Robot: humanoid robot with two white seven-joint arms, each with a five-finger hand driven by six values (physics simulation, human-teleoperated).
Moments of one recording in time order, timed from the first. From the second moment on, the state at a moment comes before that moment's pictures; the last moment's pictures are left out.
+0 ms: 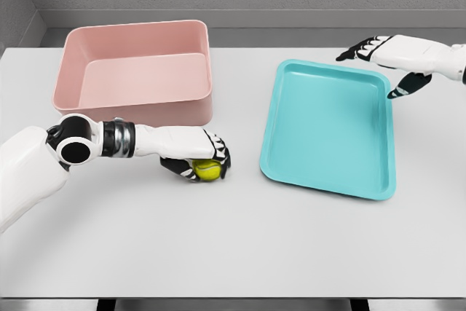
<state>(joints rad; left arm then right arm) -0.69 0.55 -0.86 -1.37 -0.29 -0.61 -0.61 -0.86 -0.85 0.73 -1.20 0.28 -0.61 0.51</state>
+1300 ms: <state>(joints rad) -1.02 0.65 -0.85 -1.15 -0.09 -0.61 -0.61 -0.86 -0.85 0.72 -1.20 0.28 -0.61 0.51</state>
